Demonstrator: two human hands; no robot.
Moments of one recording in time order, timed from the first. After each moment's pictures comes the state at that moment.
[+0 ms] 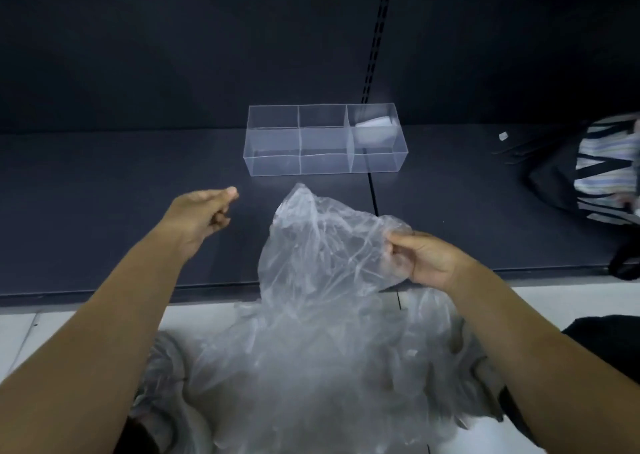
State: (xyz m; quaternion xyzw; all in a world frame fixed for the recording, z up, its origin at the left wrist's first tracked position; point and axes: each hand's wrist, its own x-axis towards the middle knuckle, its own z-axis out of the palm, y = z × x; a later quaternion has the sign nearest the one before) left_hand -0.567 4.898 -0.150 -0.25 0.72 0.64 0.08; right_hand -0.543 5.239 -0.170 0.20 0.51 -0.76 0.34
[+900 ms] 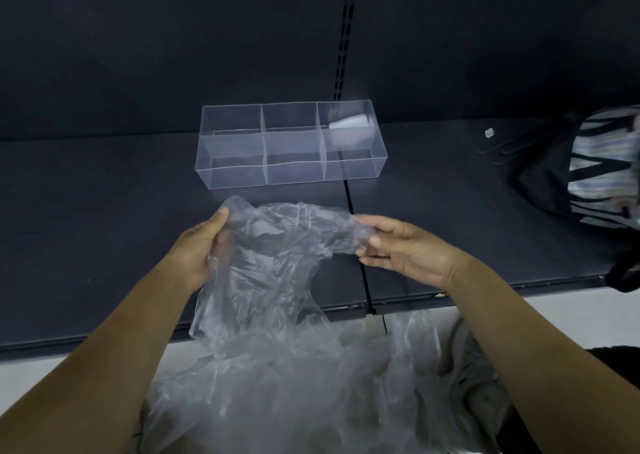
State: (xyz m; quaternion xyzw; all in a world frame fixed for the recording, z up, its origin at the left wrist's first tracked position) left_hand -0.610 4.944 -0.224 -0.31 0.60 0.72 0.14; right_hand -0.598 5.275 -0.205 0.04 0.55 -0.75 0.37
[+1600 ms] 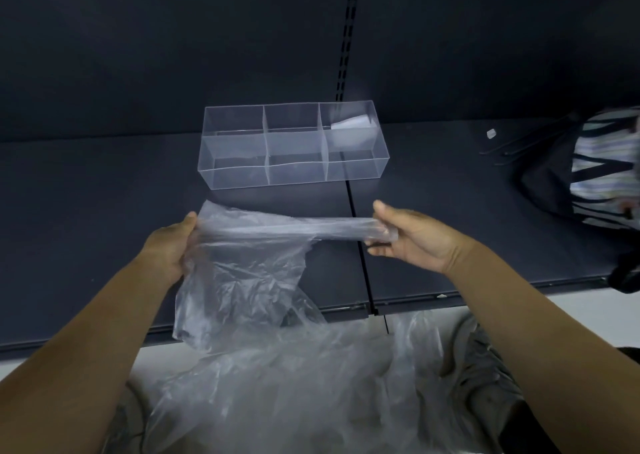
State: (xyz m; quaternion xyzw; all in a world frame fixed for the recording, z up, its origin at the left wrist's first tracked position) left_hand -0.623 4.905 -0.230 -0.40 0.66 0.62 0.10; right_hand -0.614 5.265 -0.180 0.09 0.58 -0.73 0.36
